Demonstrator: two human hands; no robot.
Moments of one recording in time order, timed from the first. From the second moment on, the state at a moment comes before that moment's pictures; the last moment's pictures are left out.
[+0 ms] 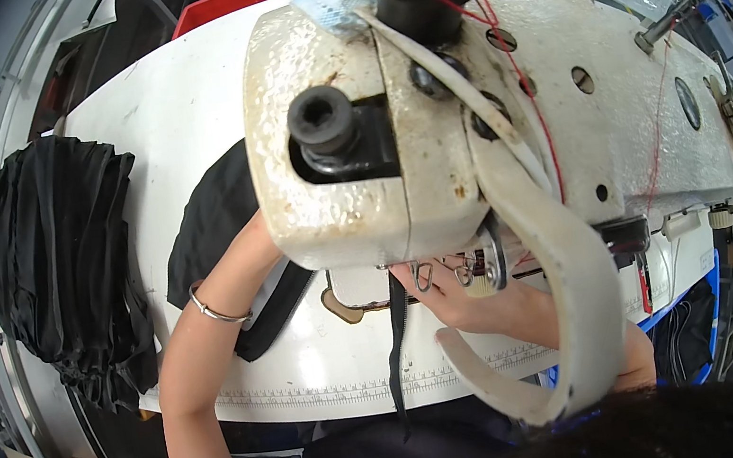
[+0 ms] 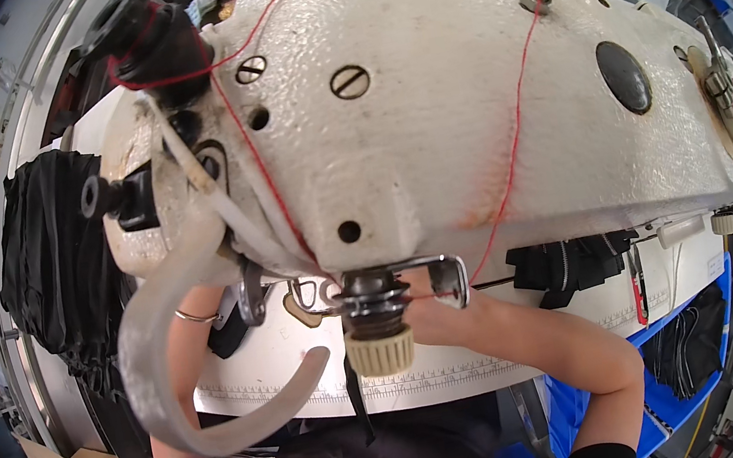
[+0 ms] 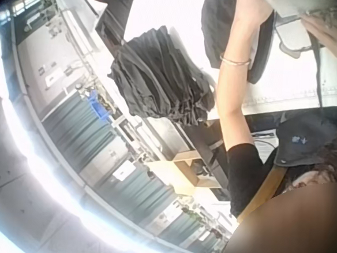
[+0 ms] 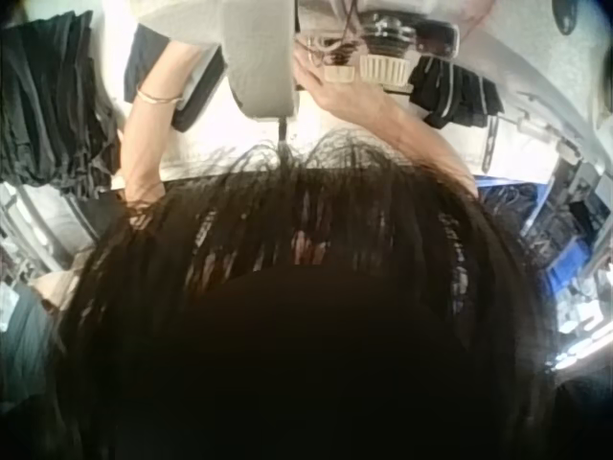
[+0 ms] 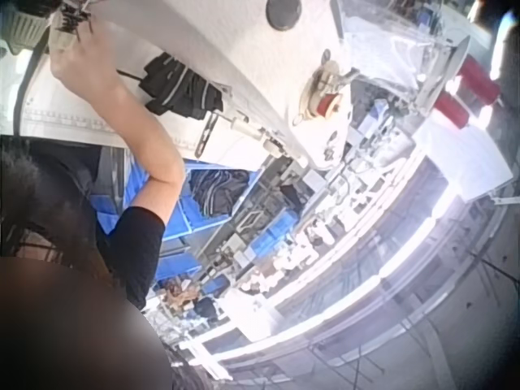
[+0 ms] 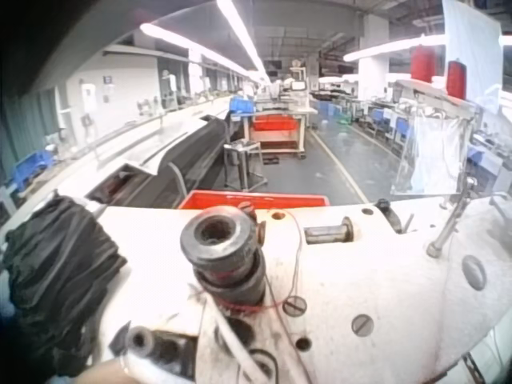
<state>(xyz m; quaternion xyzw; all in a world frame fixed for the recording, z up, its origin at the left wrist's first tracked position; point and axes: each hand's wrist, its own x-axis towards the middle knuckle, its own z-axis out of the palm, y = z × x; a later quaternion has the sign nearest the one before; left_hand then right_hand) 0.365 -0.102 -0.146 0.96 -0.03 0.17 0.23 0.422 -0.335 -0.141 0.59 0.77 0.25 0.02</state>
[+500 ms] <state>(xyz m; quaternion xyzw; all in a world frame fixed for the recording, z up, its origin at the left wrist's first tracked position) 0.193 -0.152 -0.089 0.98 0.11 0.14 0.06 0.330 -0.396 -0.132 0.43 0.89 0.10 -0.16</state>
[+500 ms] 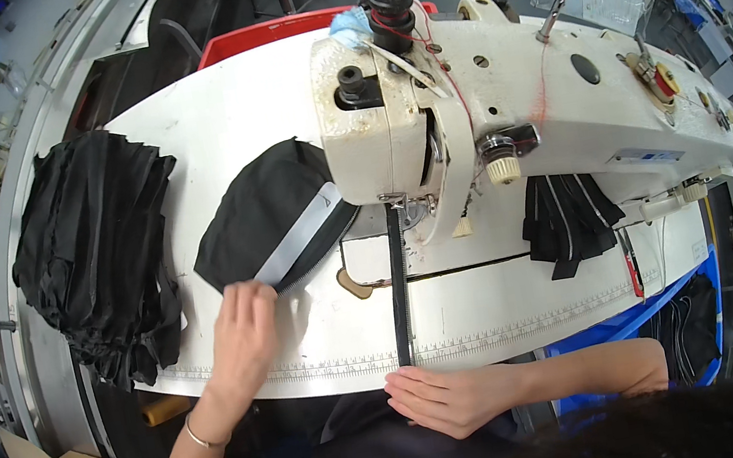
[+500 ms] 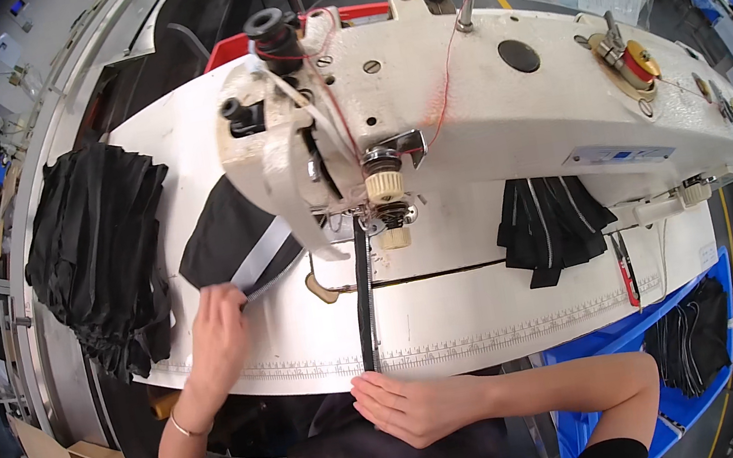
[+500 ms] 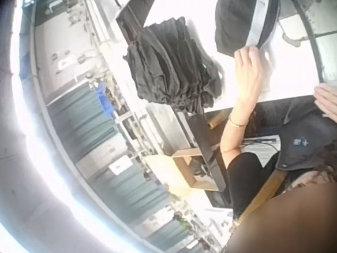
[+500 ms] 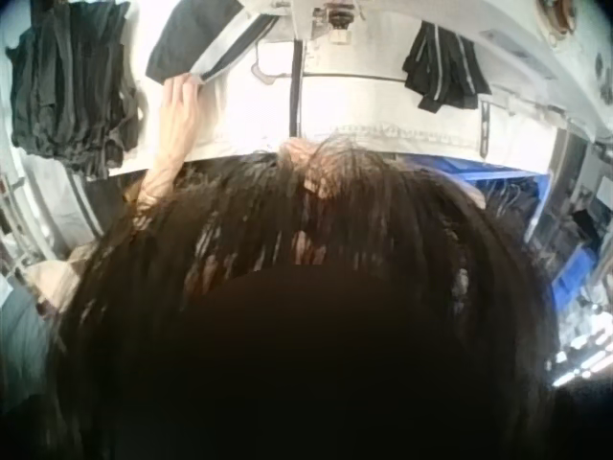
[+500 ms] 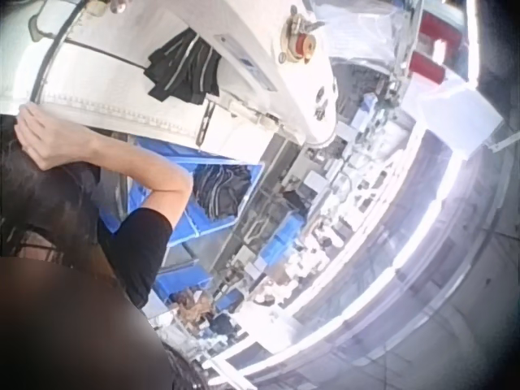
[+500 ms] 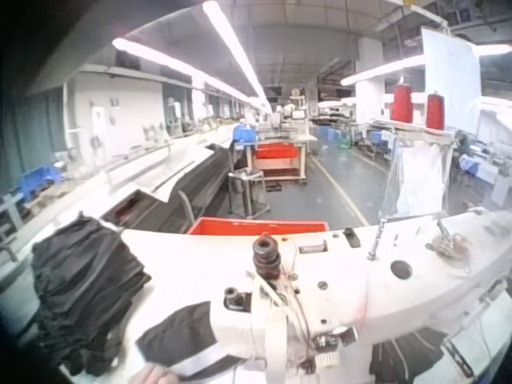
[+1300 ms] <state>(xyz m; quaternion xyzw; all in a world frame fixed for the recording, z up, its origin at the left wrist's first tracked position) 0.266 -0.117 -0.025 0.96 0.09 0.24 -0.14 0.361 -0.282 -0.125 0.52 0.71 0.05 -0.48</state>
